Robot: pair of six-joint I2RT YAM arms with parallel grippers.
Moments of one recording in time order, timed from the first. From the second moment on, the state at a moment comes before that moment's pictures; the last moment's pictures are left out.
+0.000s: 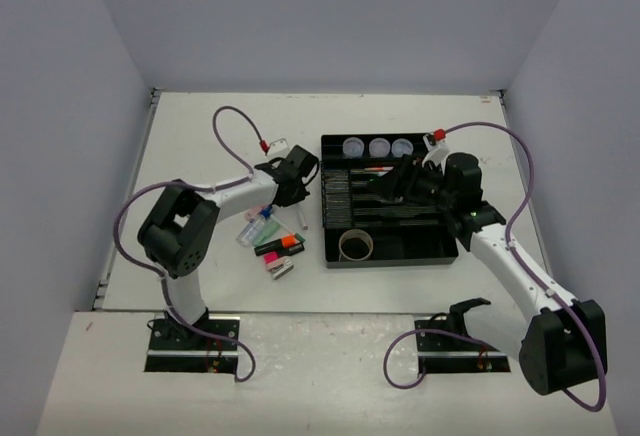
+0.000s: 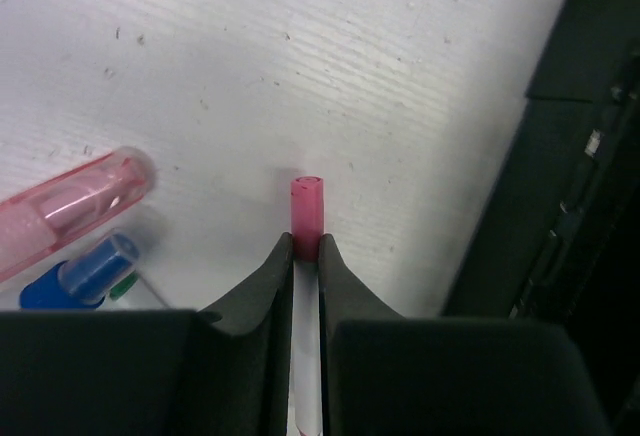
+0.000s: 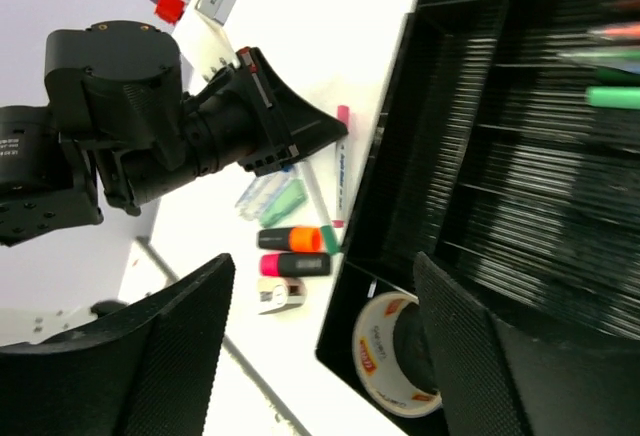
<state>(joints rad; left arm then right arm) -0.63 1.81 1.16 -0.41 -0.41 -0.95 0.25 1.09 0.69 0.01 -0.56 0.67</state>
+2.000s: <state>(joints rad) -0.71 0.83 0.94 -0.60 -0.44 -0.67 0.32 1.52 0.91 -0.28 0.08 1.58</state>
